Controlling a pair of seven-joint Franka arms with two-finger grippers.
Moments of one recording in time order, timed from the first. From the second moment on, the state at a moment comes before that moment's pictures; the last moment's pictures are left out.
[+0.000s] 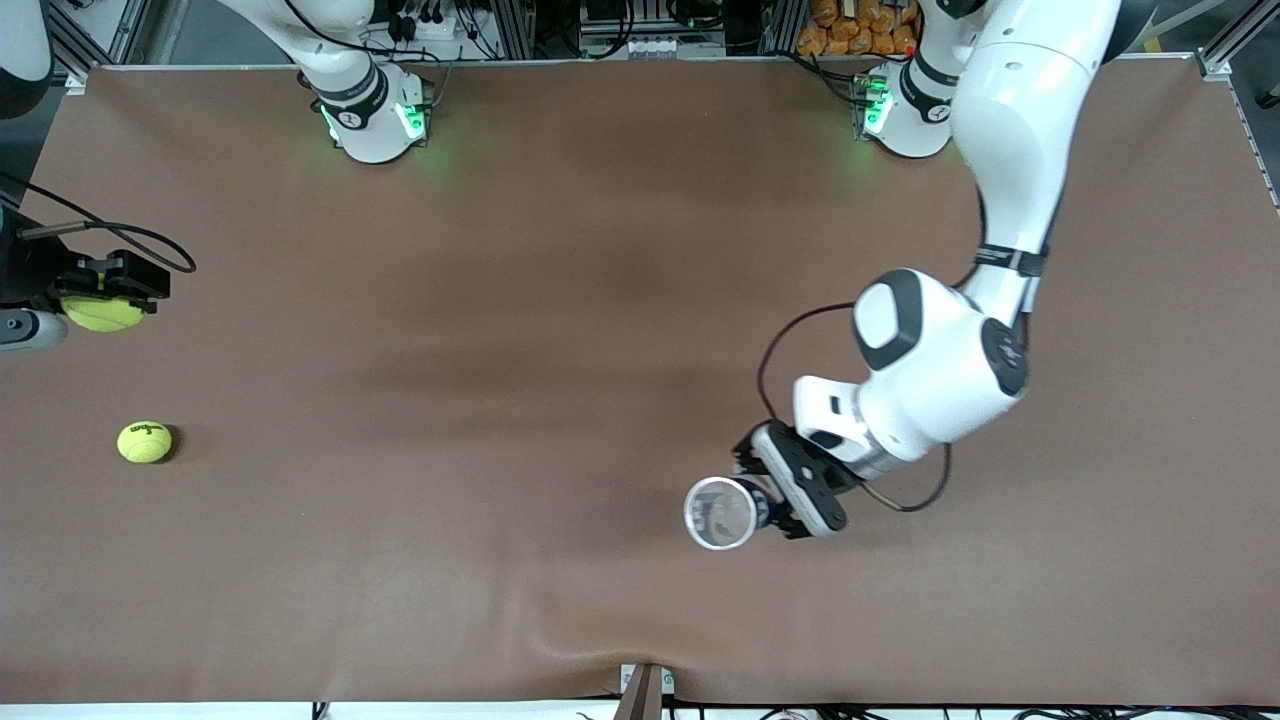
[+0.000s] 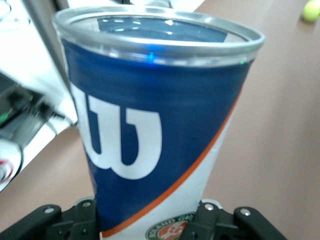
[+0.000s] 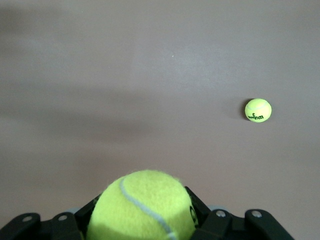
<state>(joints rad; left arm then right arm) -0.33 0.71 -0.19 -1.31 -0.56 2.54 0.91 -0.27 0.18 0.32 -1.36 -0.08 1.45 -0.12</state>
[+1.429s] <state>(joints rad) -0.83 1.02 -0.21 -1.36 -0.84 3.44 0.65 0.10 0.18 0.18 -1.35 -0.07 1.43 0.27</state>
